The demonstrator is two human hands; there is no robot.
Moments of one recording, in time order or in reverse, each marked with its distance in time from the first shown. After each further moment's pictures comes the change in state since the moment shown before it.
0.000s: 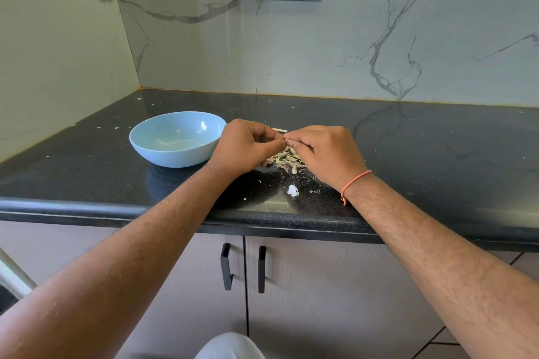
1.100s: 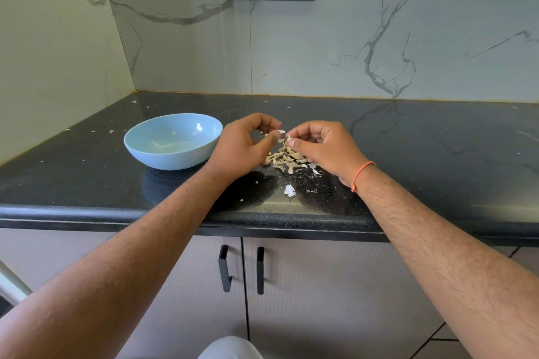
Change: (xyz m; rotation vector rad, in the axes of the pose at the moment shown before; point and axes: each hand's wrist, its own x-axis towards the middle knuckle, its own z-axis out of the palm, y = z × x) left_hand 0.000 0.002 0.003 -0.014 0.035 0.090; right_hand 0.001 0.011 -0.004 0.635 -0.162 0.592
